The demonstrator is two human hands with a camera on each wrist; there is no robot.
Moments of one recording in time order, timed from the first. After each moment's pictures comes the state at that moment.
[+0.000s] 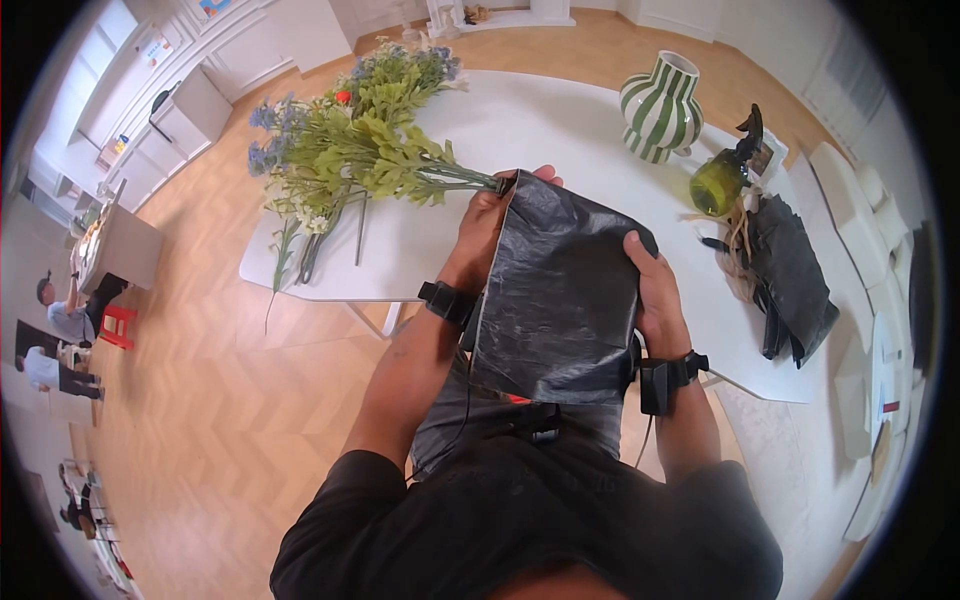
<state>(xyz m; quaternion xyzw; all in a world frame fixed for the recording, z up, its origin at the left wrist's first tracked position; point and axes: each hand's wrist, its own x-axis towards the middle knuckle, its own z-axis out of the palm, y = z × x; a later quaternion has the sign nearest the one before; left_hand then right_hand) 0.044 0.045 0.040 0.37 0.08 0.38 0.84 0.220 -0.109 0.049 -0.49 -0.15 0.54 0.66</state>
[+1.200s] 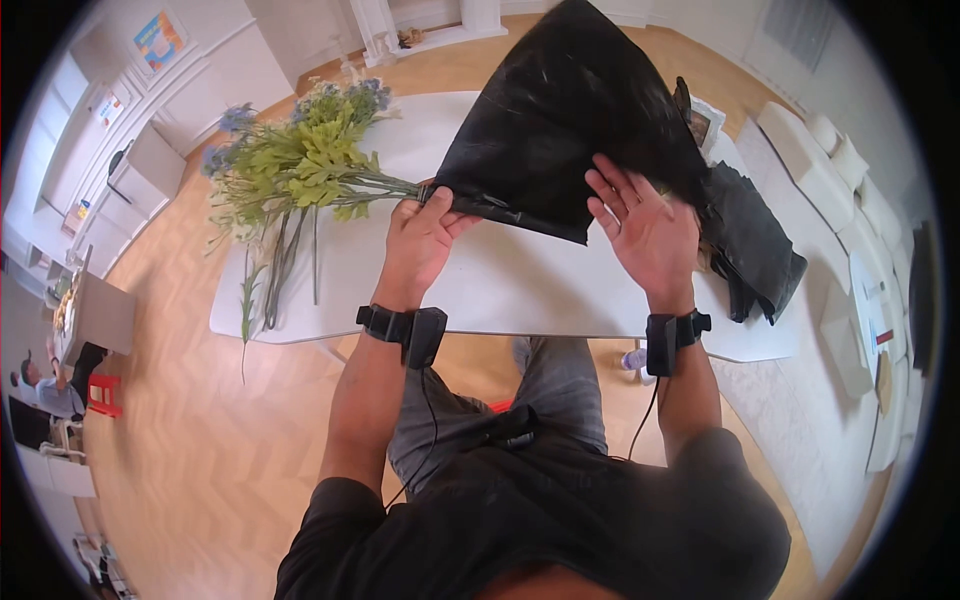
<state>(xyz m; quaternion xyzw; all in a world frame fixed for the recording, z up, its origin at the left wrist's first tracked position) 0.038 0.052 0.055 0.41 0.06 0.42 0.81 0.267 -0.123 0.097 -0.17 -0.27 0.52 0.79</state>
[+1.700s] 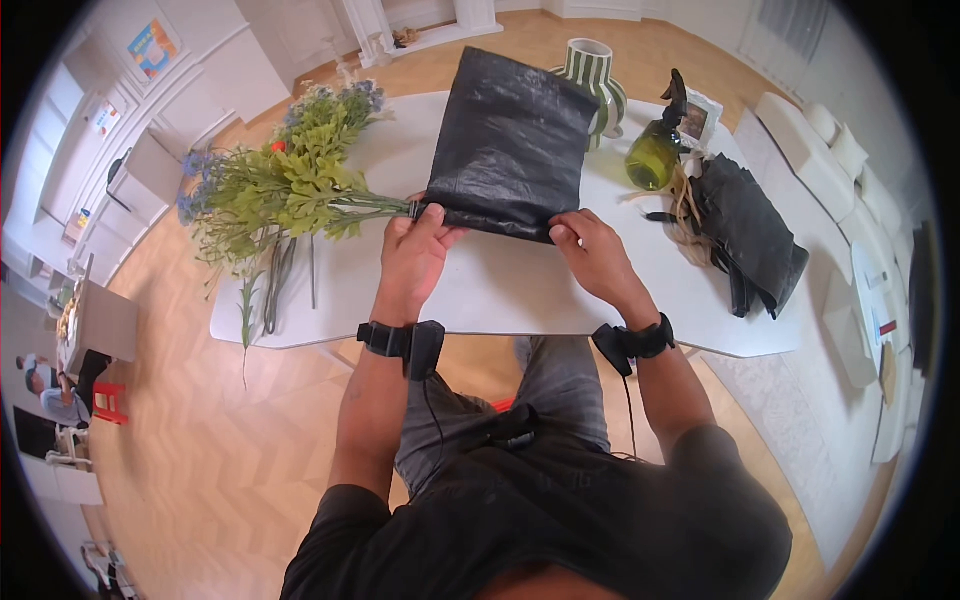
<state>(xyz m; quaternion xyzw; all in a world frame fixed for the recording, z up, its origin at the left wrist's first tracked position) 0.036 0.045 0.046 0.45 0.09 0.43 0.78 0.246 -0.102 0.048 -0.70 -0.57 0.08 0.43</state>
